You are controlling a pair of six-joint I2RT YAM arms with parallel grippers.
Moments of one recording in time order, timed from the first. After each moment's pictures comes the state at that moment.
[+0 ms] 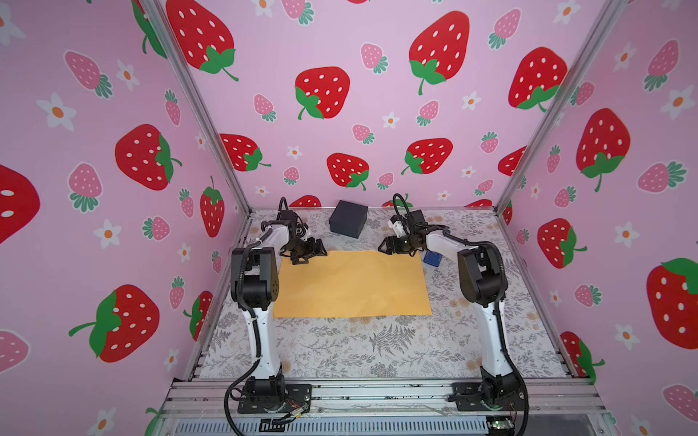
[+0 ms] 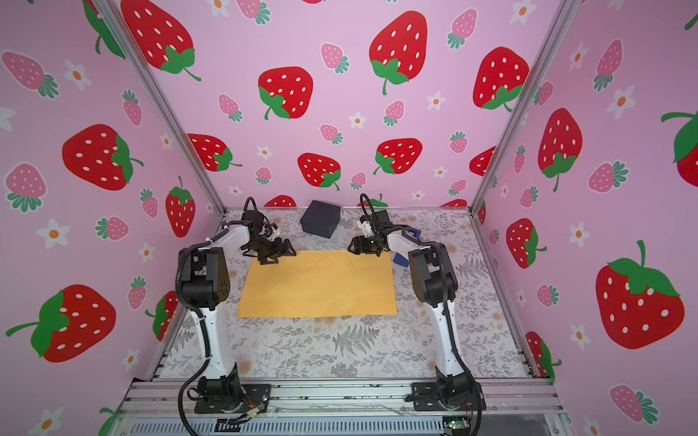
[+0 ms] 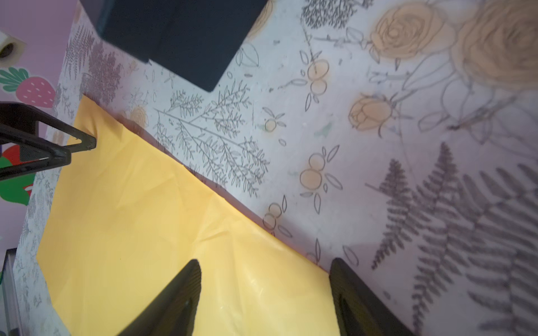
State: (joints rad) left arm 0.01 2.18 1.66 -0.83 0.48 -0.13; right arm 0.46 2.30 1.73 -0.40 -0.51 0.15
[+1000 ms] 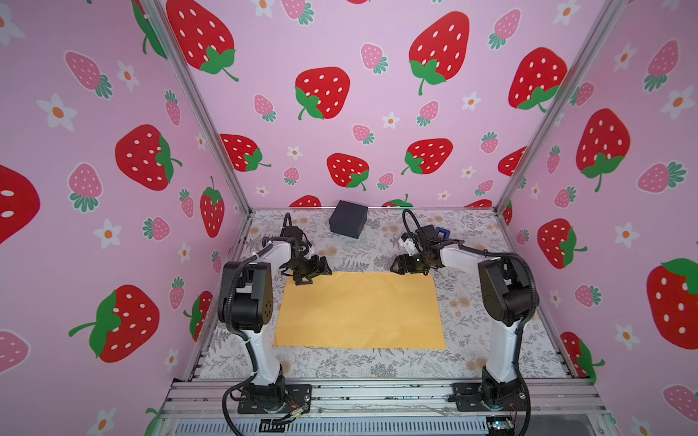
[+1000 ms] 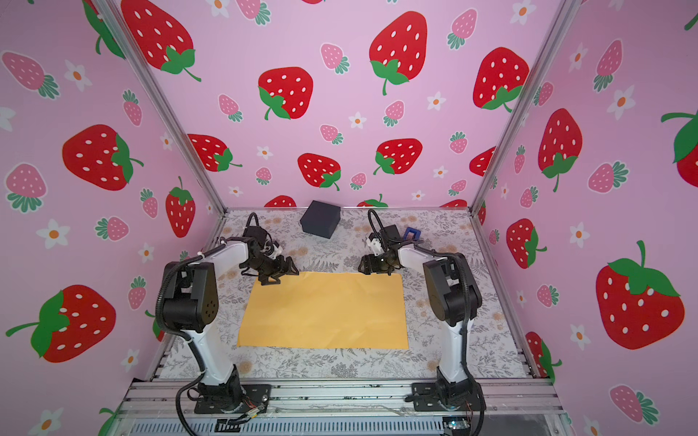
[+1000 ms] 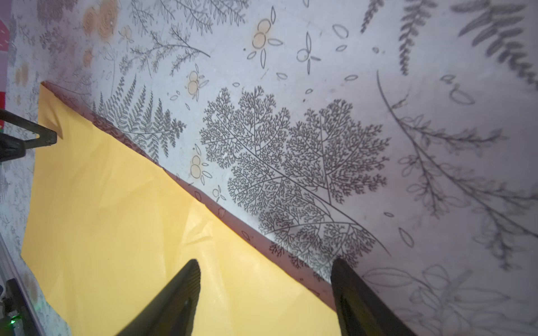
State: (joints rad) left arm -0.04 1.92 1.35 -0.78 0.48 -0.23; right arm 0.45 2.02 1.35 -0.39 -0.45 0.17
